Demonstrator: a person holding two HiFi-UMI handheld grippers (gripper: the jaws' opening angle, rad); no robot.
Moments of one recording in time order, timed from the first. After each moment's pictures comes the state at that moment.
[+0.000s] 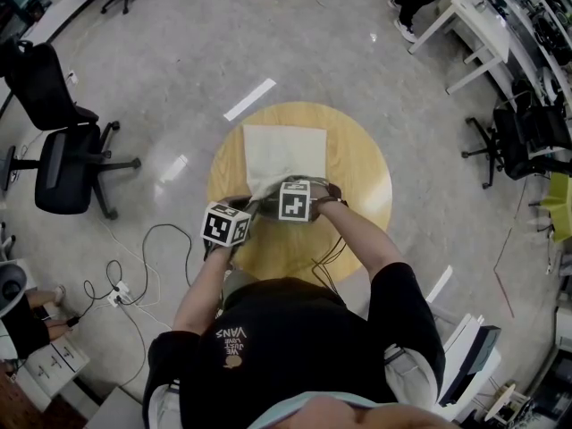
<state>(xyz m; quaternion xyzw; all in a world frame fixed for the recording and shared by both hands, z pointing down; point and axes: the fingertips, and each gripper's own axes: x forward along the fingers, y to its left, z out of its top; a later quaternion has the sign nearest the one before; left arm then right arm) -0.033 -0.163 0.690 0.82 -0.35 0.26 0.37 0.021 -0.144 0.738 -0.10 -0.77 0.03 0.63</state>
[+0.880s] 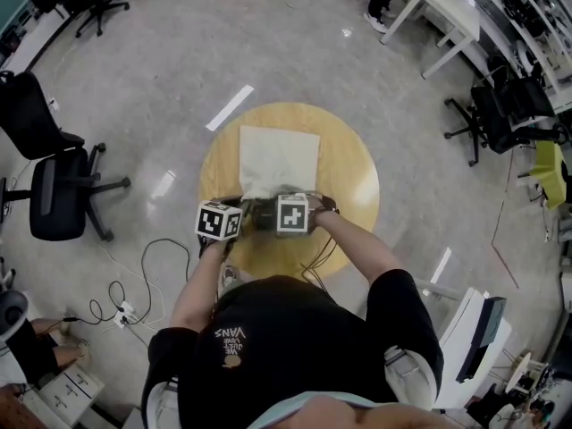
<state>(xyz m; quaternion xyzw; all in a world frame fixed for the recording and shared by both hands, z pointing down) -0.035 -0.164 0.693 0.82 -0.31 0.27 0.39 0.012 -0.088 0.709 -0.09 -0.80 0.09 0.59</state>
